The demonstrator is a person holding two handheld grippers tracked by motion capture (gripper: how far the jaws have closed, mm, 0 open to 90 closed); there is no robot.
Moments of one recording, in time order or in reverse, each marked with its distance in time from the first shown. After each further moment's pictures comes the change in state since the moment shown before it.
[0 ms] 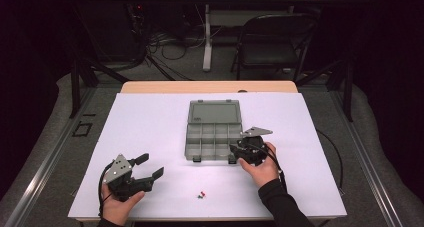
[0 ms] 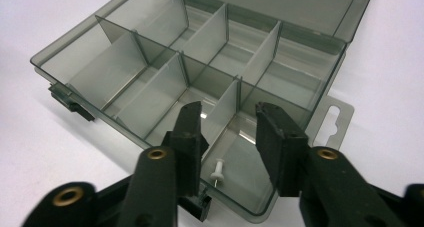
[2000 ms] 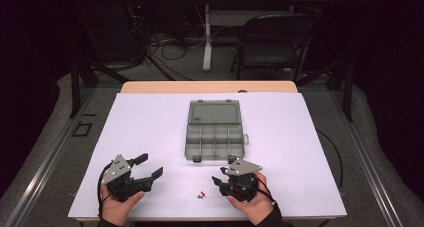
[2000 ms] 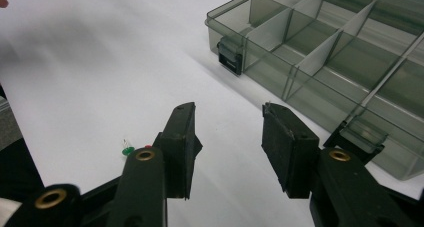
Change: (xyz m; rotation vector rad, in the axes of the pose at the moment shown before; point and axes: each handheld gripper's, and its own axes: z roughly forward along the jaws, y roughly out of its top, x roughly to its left) left arm -0.001 0.000 -0.002 -0.009 0.003 -0.006; right arm 0.080 -0.045 -0.038 -0.048 0.174 -0.171
